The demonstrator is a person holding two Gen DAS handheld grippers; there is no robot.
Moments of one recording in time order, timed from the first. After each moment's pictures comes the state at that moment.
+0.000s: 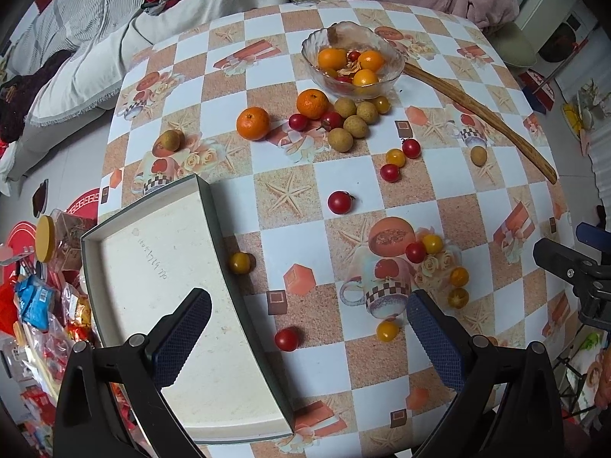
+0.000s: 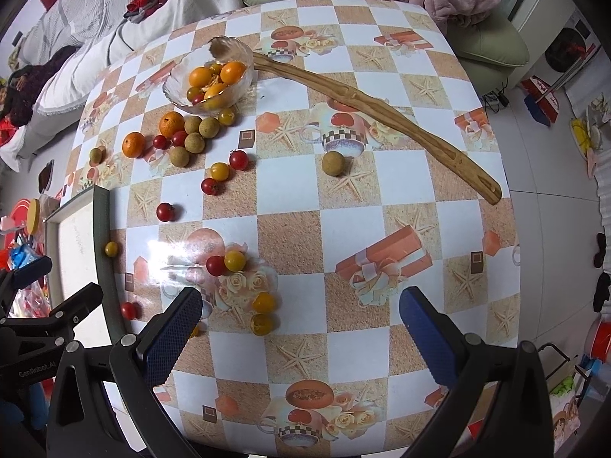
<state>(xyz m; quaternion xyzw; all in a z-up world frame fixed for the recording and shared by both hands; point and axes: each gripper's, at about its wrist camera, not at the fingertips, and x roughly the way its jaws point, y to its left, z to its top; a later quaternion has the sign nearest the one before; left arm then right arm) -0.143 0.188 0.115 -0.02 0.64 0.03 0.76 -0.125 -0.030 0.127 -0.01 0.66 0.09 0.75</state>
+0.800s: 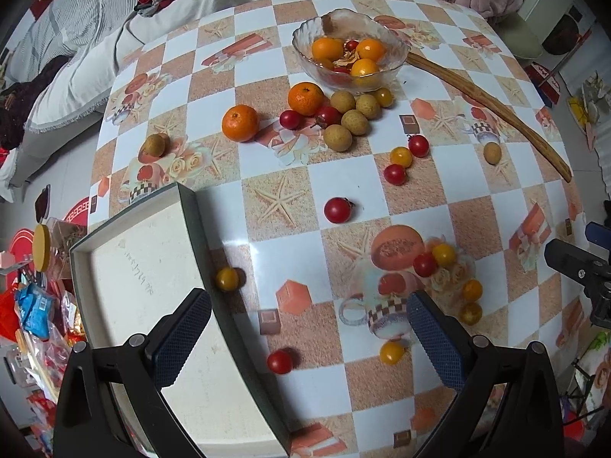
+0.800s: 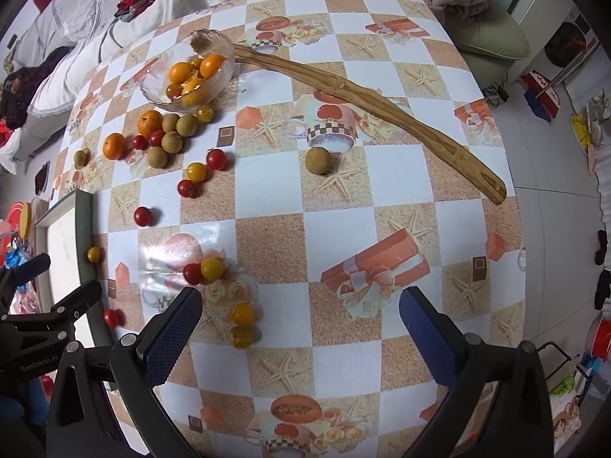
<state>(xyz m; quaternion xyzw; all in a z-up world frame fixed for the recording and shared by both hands) -0.123 0.178 0.087 0.00 0.65 0.04 0.76 -0.111 -0.041 0.104 -0.01 0.66 0.09 0.74</state>
